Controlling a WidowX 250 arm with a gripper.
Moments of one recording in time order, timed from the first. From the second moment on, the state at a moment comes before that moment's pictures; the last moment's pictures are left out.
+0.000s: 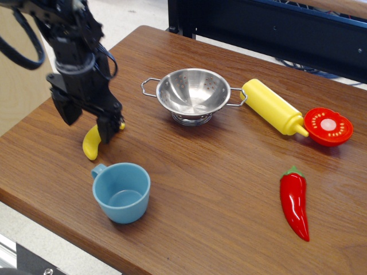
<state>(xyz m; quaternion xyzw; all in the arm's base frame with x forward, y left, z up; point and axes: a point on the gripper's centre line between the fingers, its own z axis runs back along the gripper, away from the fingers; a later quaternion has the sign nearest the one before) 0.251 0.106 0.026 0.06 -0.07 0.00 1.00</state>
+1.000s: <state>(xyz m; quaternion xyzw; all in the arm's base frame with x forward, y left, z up) 0.262 0.049 0.041 0.03 -0.04 0.01 1.00</state>
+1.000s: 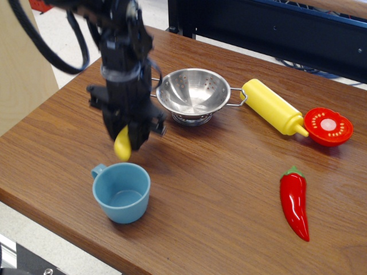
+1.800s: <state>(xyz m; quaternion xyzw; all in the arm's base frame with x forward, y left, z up) 0.360 0.016 0.084 0.01 -0.07 0.17 0.98</state>
